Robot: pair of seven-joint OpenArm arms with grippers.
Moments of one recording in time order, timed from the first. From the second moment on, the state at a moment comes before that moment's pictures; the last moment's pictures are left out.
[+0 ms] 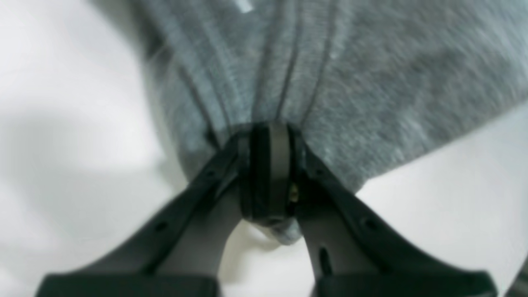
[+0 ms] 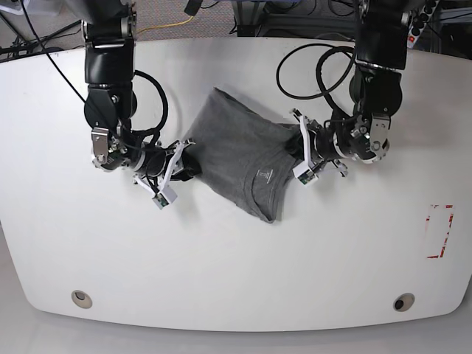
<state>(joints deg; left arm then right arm) -8.3 -12.6 7.1 80.4 -17.4 -42.8 52.3 11.3 12.0 0.6 70.9 26.3 40.8 -49.5</state>
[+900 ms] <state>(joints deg) -11.5 -16.2 3.4 92.7 -13.1 -41.9 54.8 -1.6 1.9 -10.8 84.9 25.6 40.6 -54.5</state>
